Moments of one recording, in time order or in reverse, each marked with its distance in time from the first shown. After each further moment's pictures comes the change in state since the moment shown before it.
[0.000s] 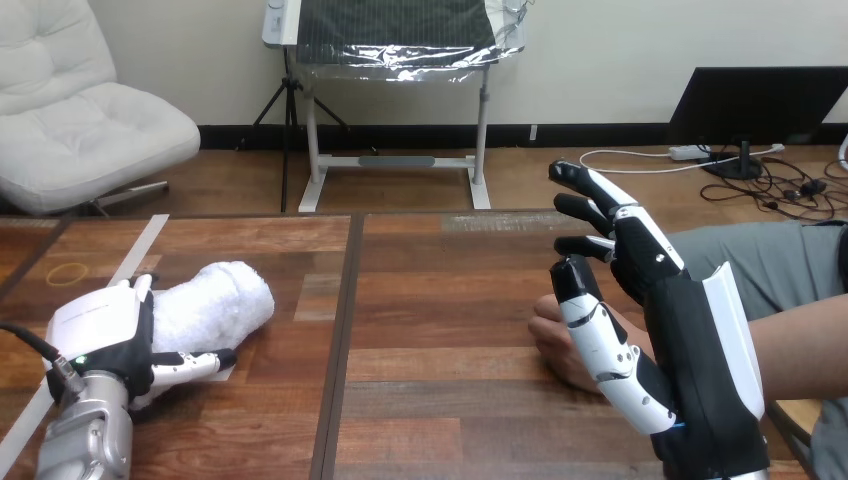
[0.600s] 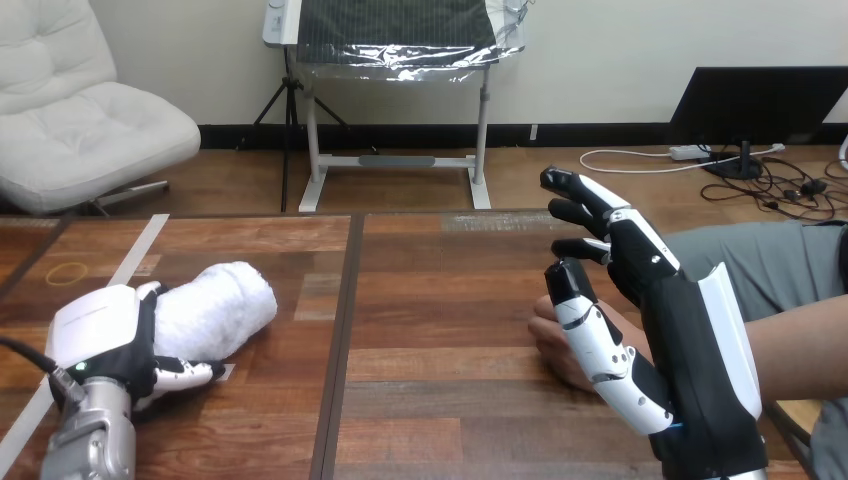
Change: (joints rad) left arm 0.031 -0.006 0.005 -0.013 -0.066 -0.046 0.081; right arm 0.000 0.000 -0.002 0.000 0.001 0.009 0.008
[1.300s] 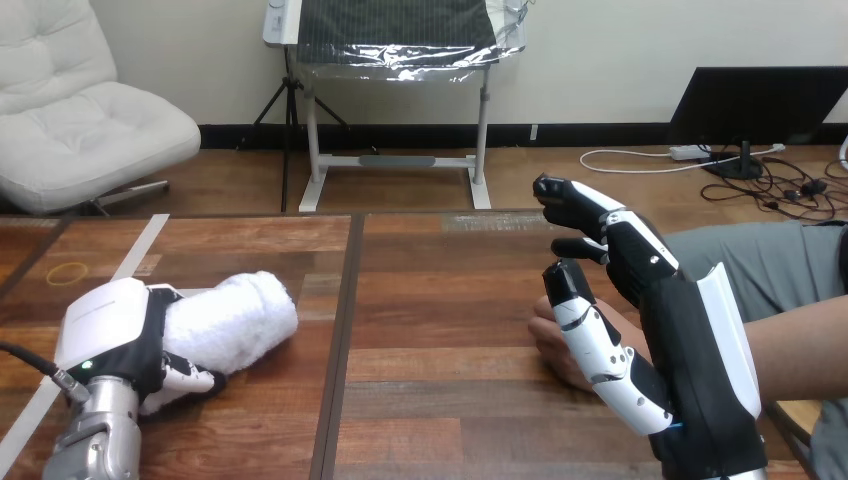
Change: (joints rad) left arm 0.007 0.004 0.000 -0.003 -0.040 -0.091 0.029; right arm -0.001 0.000 -0.002 0.000 0.008 0.000 0.012
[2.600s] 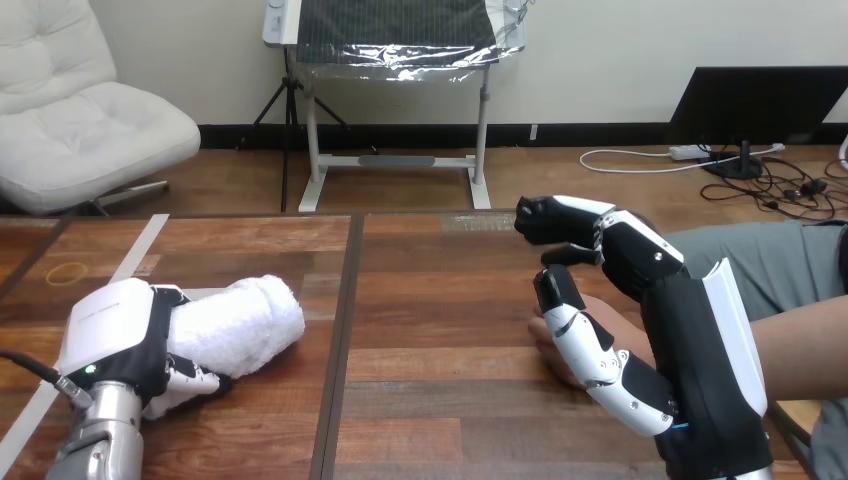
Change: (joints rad) left arm 0.010 0.000 -0.007 0.024 0.000 -0.064 0.053; right arm -0.017 -0.028 -0.004 0.024 0.036 -0.055 0.006
